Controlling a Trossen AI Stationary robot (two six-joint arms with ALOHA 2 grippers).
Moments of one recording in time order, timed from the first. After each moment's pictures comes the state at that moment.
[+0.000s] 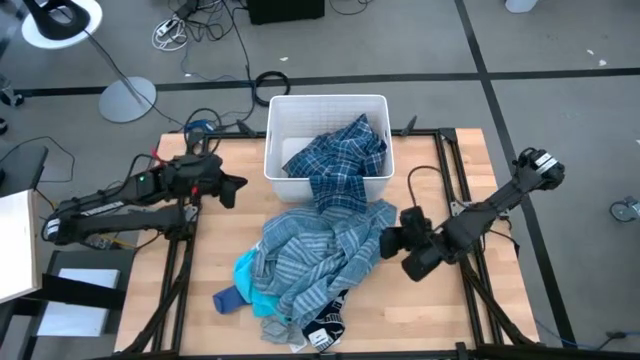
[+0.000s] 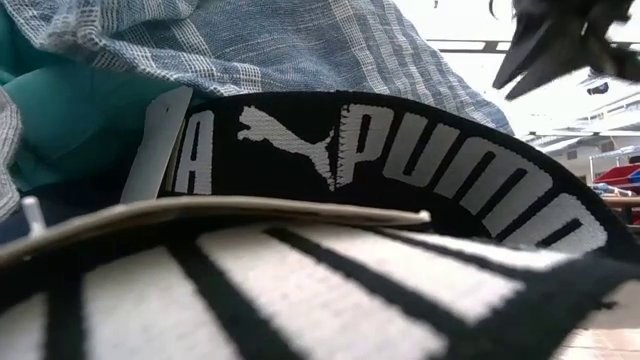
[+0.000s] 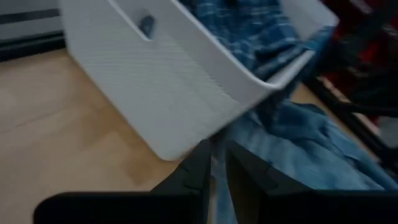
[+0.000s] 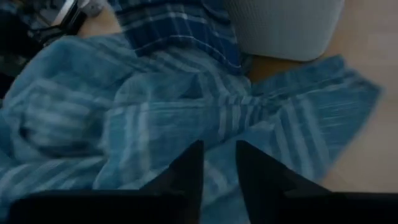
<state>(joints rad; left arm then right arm) 0.29 0.53 0.61 -0.56 -0.08 -0.62 0.59 1.31 0.92 -0.80 0.76 1.74</state>
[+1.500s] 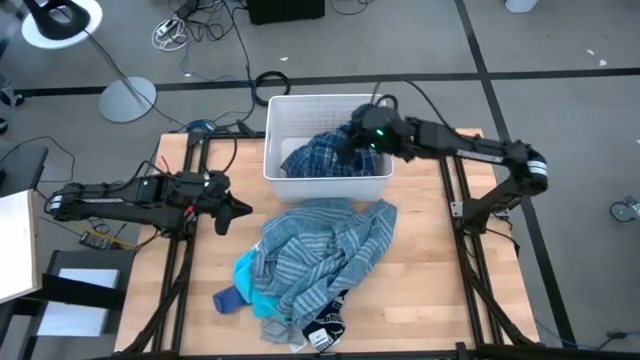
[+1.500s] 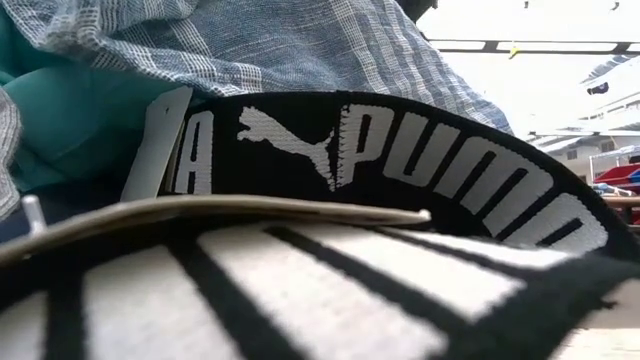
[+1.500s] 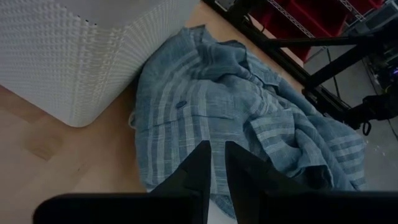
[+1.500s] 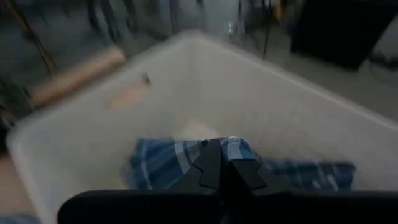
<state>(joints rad) 0.00 0.56 0.61 -0.53 -0.01 -0.66 -0.26 1.49 1.48 -0.54 0.44 0.33</state>
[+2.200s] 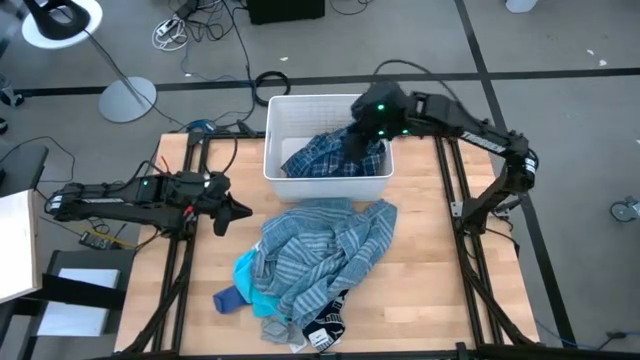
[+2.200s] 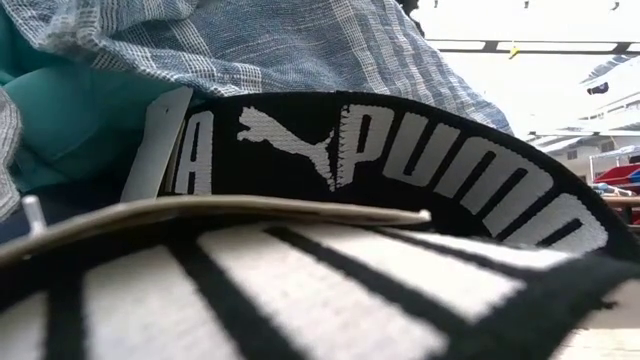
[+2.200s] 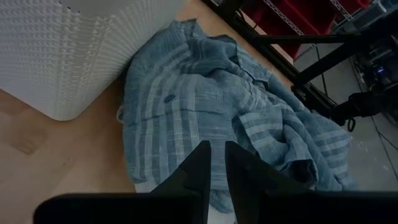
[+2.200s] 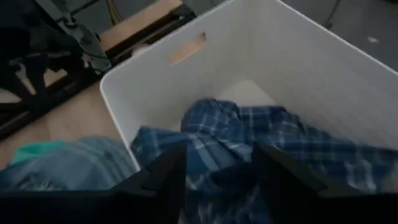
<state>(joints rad) 0.00 0.56 0.61 -0.53 0.04 -0.69 -0.32 1.57 1.83 -0.98 0.08 0.30</state>
